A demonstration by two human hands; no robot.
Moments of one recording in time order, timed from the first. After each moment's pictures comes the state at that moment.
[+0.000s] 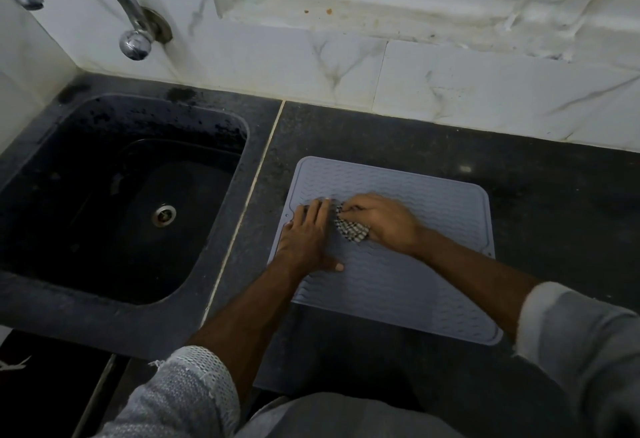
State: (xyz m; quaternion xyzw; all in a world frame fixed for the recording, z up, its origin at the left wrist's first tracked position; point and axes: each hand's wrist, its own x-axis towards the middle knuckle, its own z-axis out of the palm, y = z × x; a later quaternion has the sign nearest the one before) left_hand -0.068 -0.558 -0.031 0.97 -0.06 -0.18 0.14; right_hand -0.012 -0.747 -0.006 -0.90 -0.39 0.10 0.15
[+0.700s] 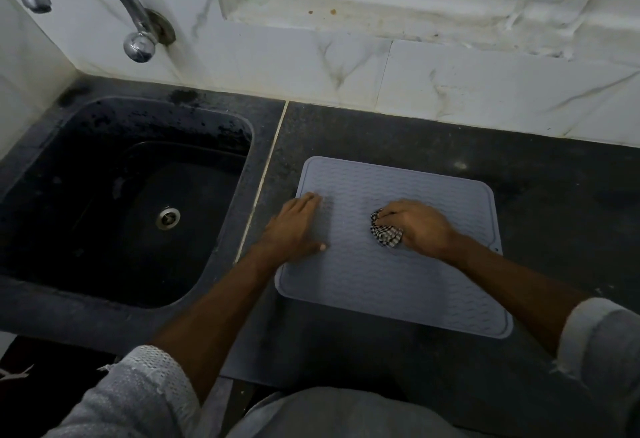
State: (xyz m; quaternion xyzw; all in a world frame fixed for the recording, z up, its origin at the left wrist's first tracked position) left_hand -0.055 -0.505 -0.023 0.95 -0.09 -0.19 0.22; right_hand -0.020 -0.784 -0.013 -0.92 -0.35 0.11 0.11
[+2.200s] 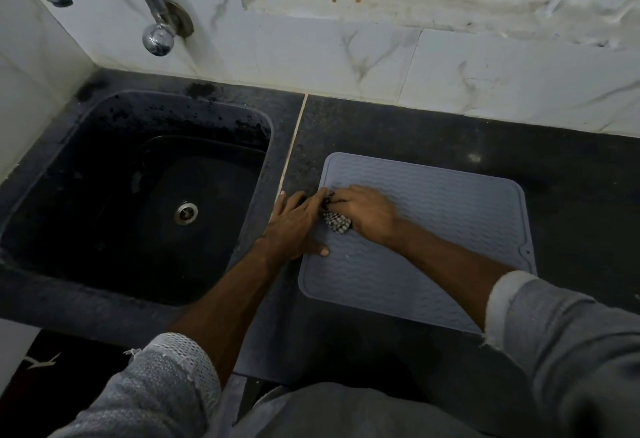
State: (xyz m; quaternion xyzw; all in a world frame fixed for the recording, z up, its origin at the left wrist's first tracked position) left_hand -0.054 -0.469 -0.023 0.97 -0.13 -0.16 0.15; right_hand -0.002 -0.654 -0.016 -0.91 -0.39 0.10 0.07
